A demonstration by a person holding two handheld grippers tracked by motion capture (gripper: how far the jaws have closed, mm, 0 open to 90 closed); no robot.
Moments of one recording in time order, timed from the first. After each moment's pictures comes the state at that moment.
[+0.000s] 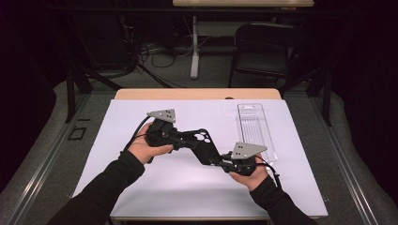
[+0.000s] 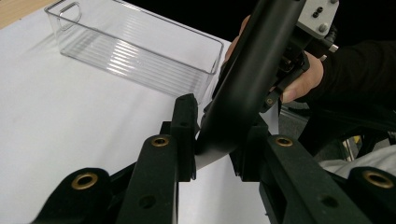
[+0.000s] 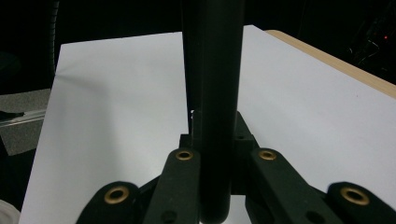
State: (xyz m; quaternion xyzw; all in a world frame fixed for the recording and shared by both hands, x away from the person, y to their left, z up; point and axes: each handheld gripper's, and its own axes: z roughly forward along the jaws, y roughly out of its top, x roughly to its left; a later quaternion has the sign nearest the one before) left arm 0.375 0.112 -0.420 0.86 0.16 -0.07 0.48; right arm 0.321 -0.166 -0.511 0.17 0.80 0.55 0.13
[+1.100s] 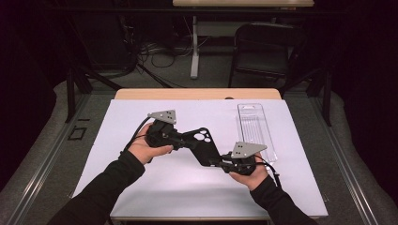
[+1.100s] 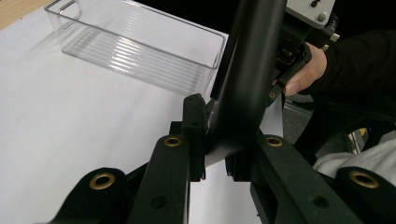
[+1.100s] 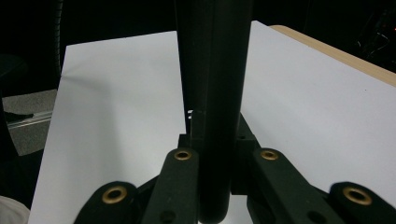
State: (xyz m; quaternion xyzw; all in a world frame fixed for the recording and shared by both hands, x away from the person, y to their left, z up) left arm 0.374 0.112 -0.421 0.86 0.15 -0.06 0.48; right arm 0.322 -0.167 -0.512 0.18 0.81 0.55 0.12
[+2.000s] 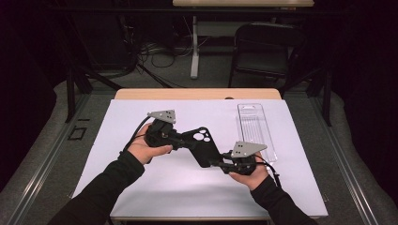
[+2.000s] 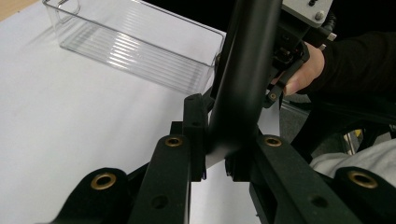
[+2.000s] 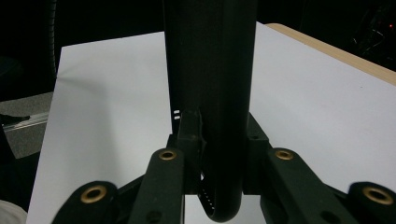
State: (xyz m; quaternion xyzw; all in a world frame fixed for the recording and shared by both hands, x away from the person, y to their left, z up) left arm 0.374 0.114 -0.420 0.86 0.16 -0.07 0.47; right arm 0.323 -0.167 -0.512 0.19 0.80 0.55 0.12
